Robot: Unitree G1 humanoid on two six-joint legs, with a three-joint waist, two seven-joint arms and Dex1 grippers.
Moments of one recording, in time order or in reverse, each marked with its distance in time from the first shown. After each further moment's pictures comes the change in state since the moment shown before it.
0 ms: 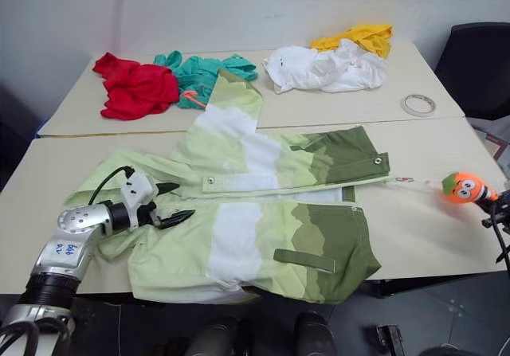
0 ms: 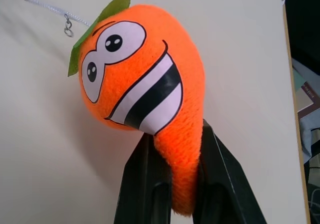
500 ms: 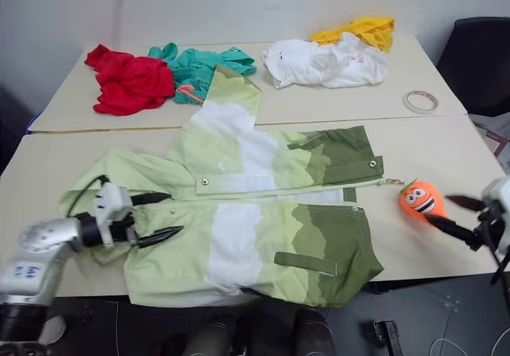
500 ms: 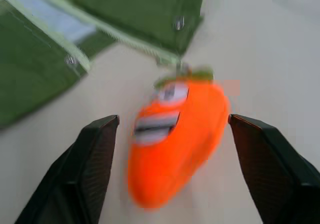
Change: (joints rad) left arm 0.254 0.158 0.224 -0.418 -0.240 0.123 -0.145; right arm 0.267 0.003 -0.163 -0.710 0.271 0.255 0.258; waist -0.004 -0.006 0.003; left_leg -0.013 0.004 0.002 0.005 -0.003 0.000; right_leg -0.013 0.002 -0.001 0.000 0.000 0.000
